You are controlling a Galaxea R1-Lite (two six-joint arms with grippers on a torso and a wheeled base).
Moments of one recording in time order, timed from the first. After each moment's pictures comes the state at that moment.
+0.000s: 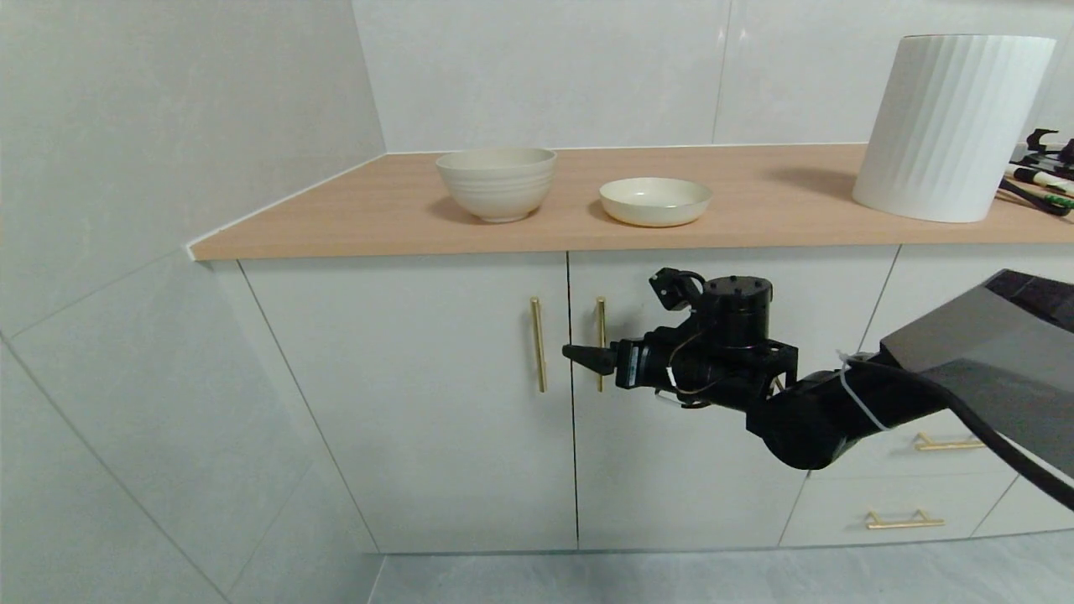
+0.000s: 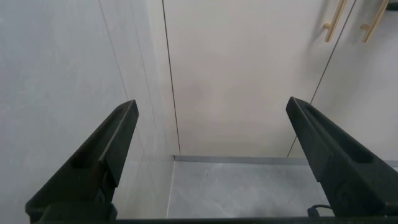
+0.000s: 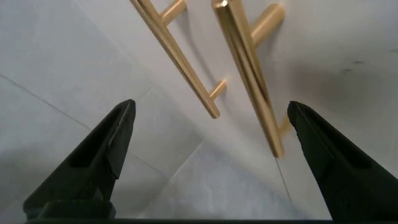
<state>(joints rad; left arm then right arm) -0.01 0.00 0.00 0.00 0.04 -0.01 0.55 2.20 -1.19 -0.85 0.34 0.35</state>
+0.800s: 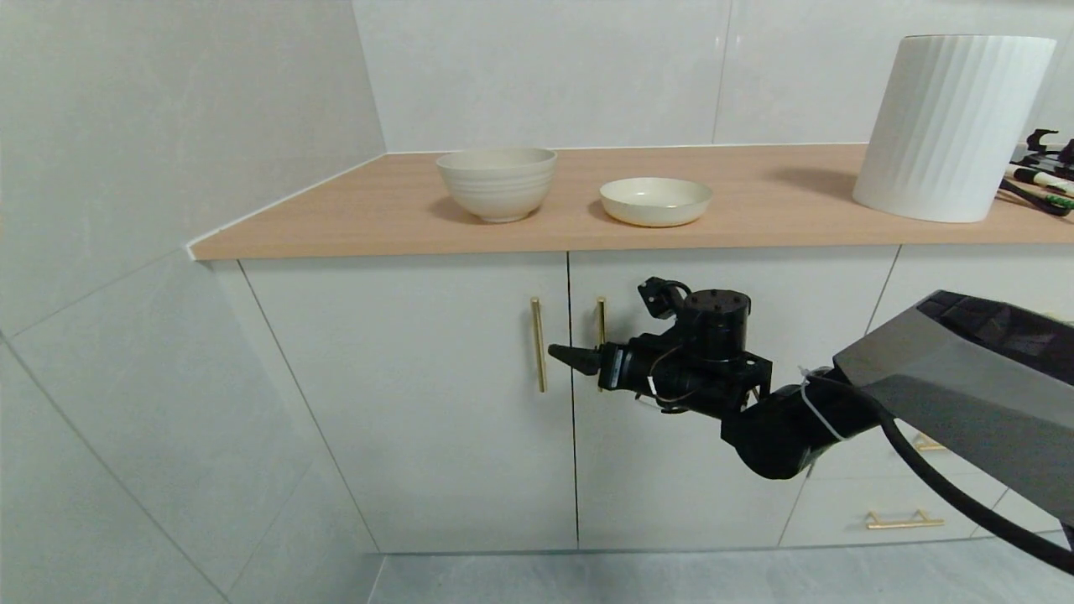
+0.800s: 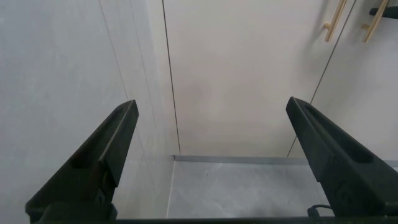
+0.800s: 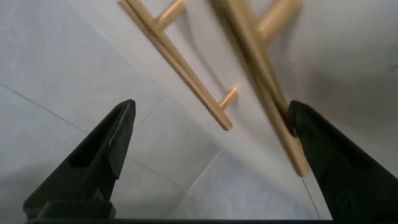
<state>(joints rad) -0.01 0.00 0.00 0.00 0.04 -0.01 0.57 2.28 -1.24 -0.95 0.34 0.46</state>
